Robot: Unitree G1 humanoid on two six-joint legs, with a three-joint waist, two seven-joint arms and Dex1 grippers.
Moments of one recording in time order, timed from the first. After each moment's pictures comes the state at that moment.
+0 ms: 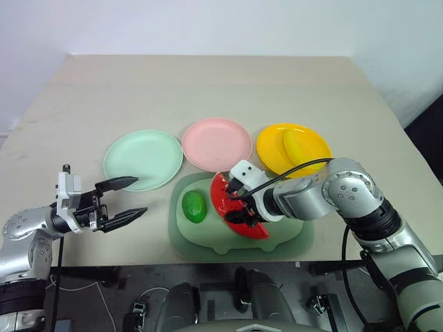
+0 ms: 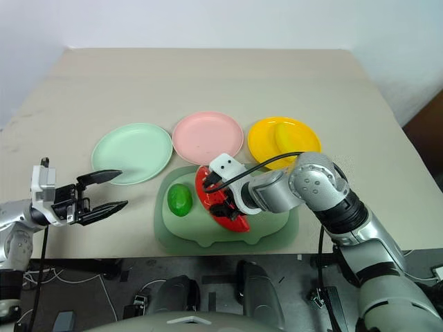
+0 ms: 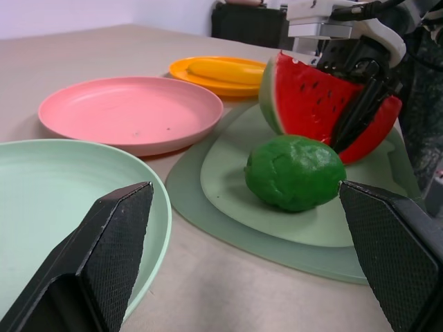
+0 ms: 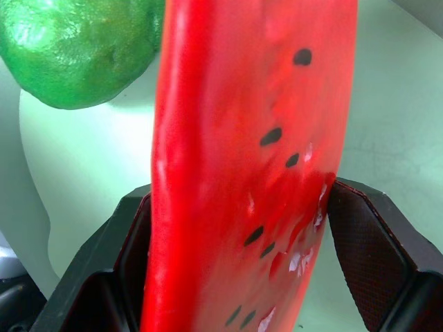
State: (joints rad) left arm -0.09 0.71 0.33 0.16 -0.62 0.04 -1.44; right arm -0.79 -0.58 0.40 -0.28 1.42 1.48 -0.33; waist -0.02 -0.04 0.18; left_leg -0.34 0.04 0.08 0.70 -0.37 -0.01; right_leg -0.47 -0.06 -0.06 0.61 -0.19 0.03
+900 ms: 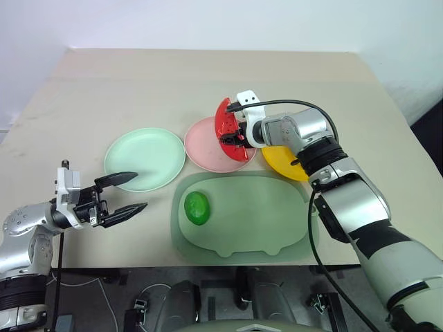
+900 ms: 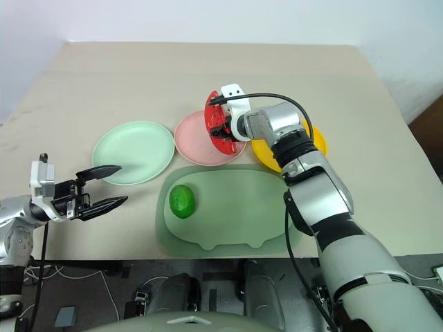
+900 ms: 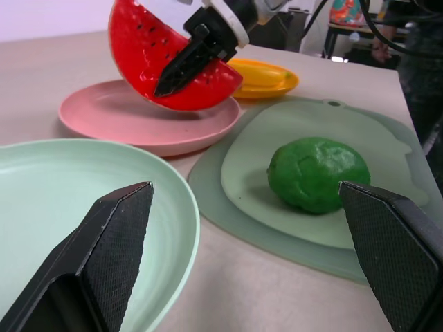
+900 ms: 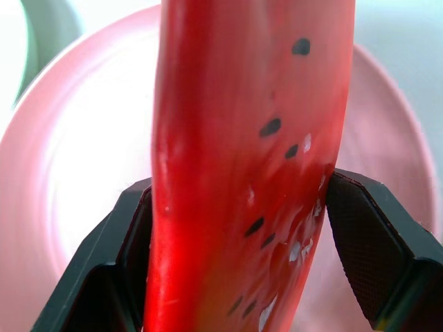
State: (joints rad) left arm -0.11 0.71 0.33 0.17 -0.62 0.04 -1.43; right arm -1.26 -0.25 0.31 0.86 0.45 0.86 0.39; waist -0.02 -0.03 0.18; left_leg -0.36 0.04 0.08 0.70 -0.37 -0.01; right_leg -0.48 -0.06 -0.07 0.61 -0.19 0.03
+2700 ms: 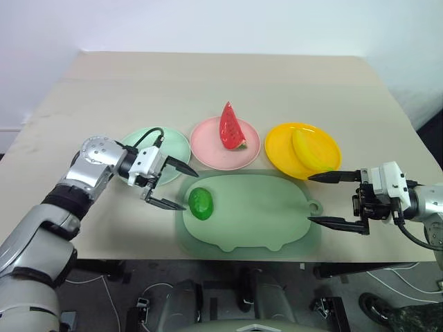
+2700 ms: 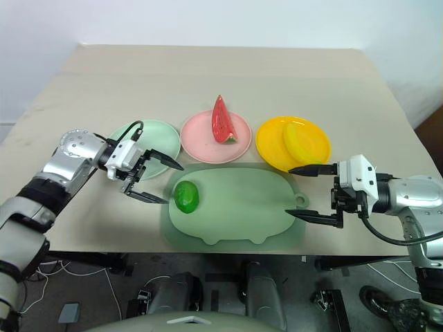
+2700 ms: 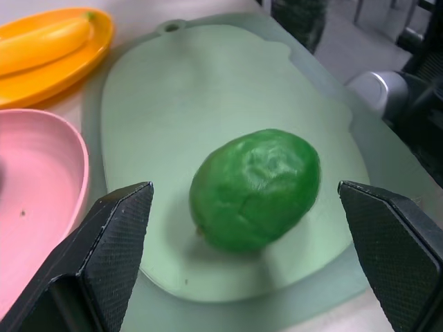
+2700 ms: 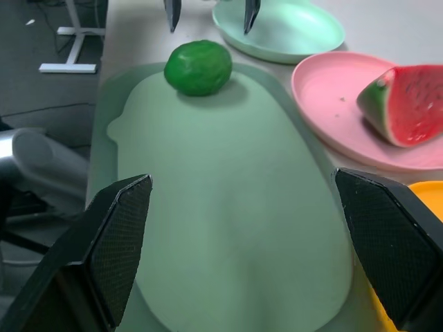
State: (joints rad) left arm -0.90 0.80 -0.68 0.67 -0.65 -0.43 -1.61; right arm -0.10 -0.89 -0.26 -0.19 0.55 0.17 1.37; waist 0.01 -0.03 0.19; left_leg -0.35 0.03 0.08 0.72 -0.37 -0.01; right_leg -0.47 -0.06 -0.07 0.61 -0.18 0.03
